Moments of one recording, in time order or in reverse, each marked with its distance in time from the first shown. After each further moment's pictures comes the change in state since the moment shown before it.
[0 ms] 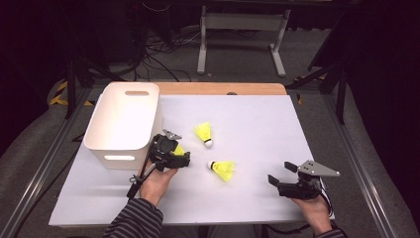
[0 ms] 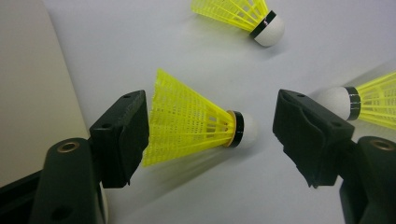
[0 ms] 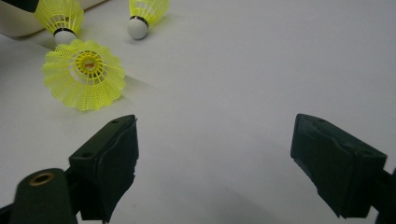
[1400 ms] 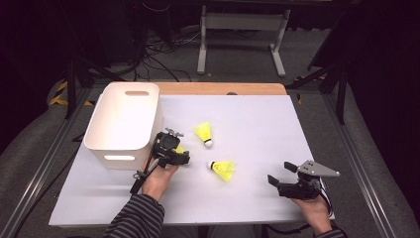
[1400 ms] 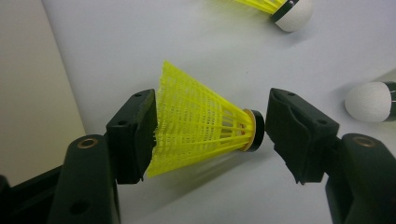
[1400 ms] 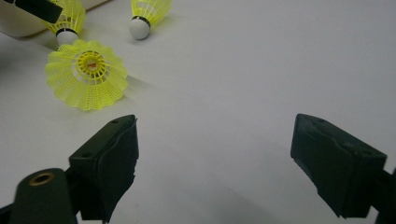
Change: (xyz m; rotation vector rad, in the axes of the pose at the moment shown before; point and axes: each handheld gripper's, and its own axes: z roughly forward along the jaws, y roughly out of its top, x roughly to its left) left arm 0.004 0.006 0.019 0.084 0.027 -0.005; right arm 0.001 0.000 0.000 -0.001 0.007 -0.001
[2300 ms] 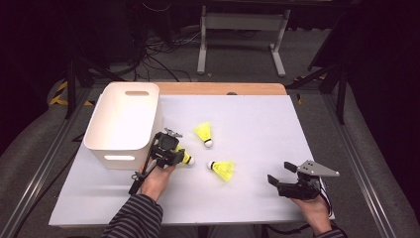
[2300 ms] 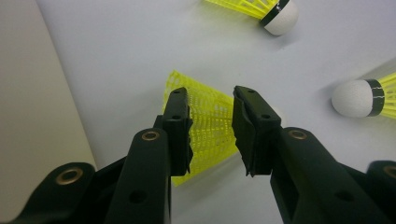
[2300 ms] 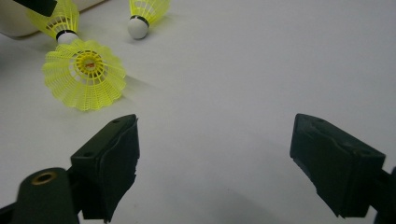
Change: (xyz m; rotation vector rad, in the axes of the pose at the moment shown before) left arm 0.003 -0.002 -0.007 -0.030 -0.027 0.020; right arm 0.000 0.000 0.001 0.003 -0.006 0.001
